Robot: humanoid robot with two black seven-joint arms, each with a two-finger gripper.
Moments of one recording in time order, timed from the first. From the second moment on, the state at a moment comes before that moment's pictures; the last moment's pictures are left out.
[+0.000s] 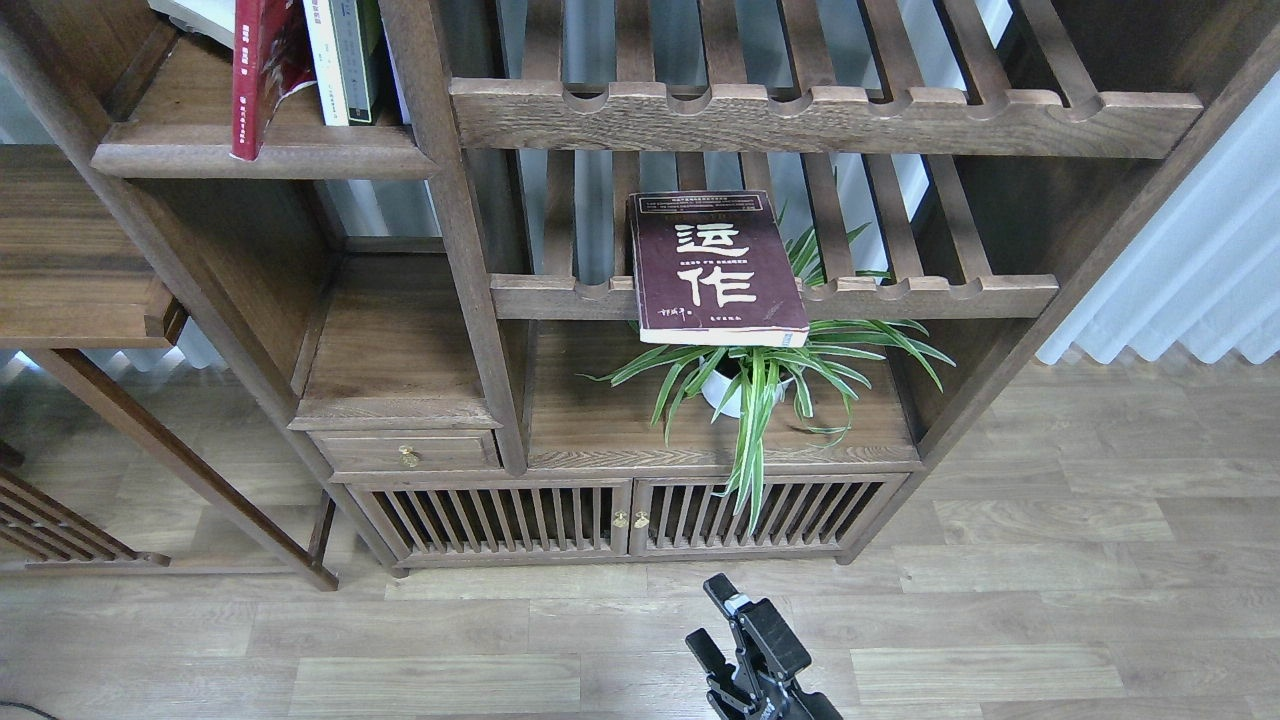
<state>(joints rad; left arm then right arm) -0.75 0.51 -1.51 -1.11 0.50 -0.49 0.12 -0.38 -0.02 0.92 1.22 0.28 0.58 -0.08</state>
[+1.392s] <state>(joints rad) -0.08 0.07 -1.64 -1.20 0.38 -0.49 0.24 -0.26 0.01 0.90 1.22 0.28 0.58 -0.08</state>
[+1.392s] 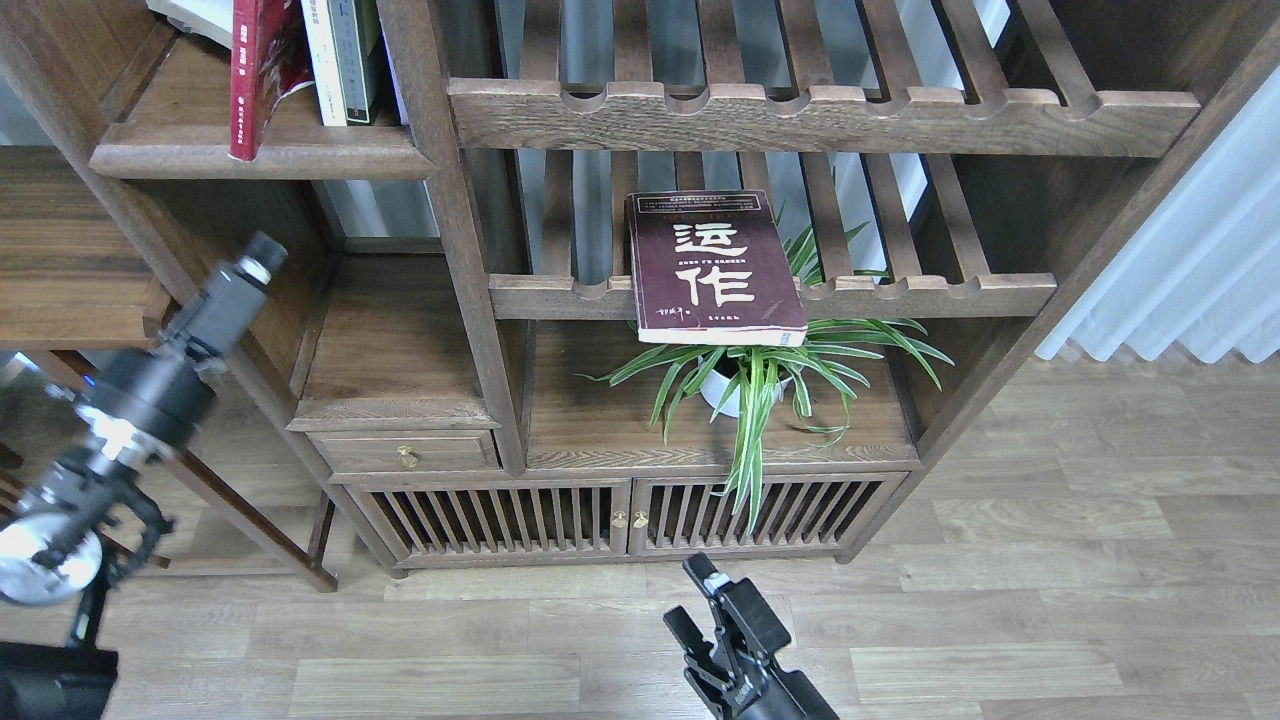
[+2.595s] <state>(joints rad) 0.10 0.06 -1.69 -1.03 0.21 -0.49 0.23 0.43 0.01 0.82 0.76 0.44 0.47 0.06</state>
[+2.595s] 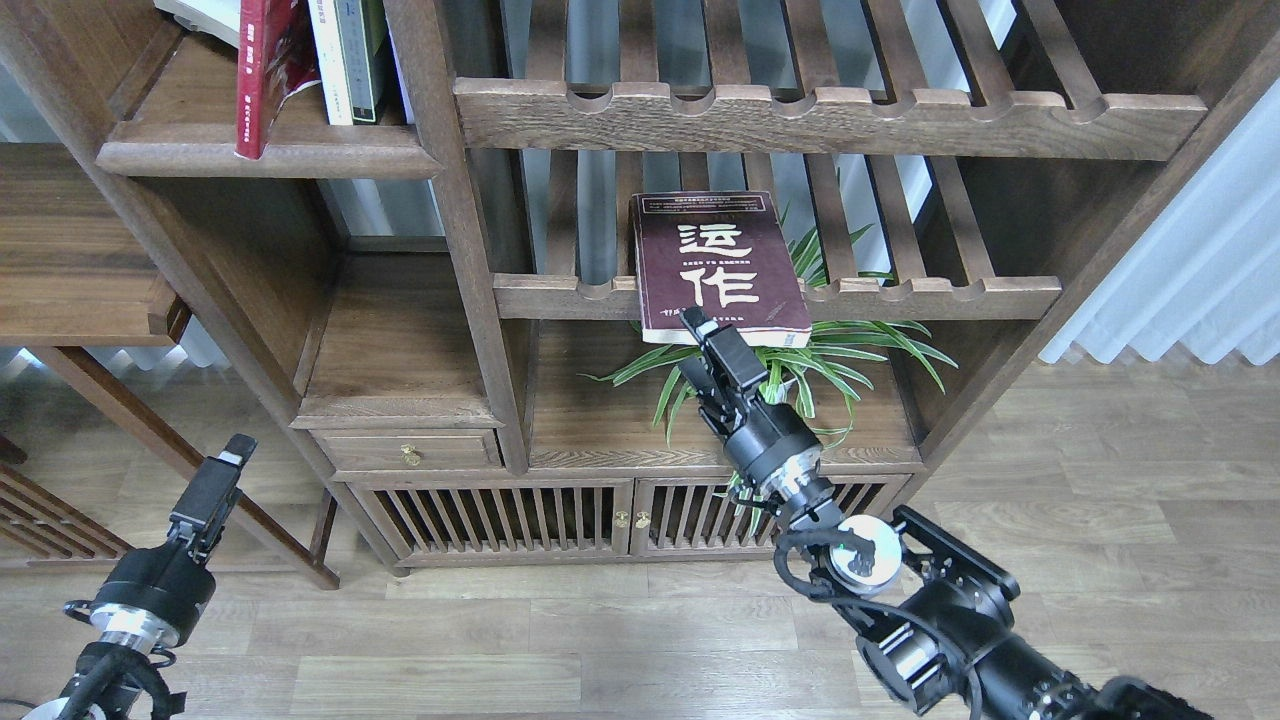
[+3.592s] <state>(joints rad) 0.10 0.06 -1.70 -1.03 0.15 -0.49 0.23 0.51 0.01 0.83 0.65 0.47 0.56 0.05</state>
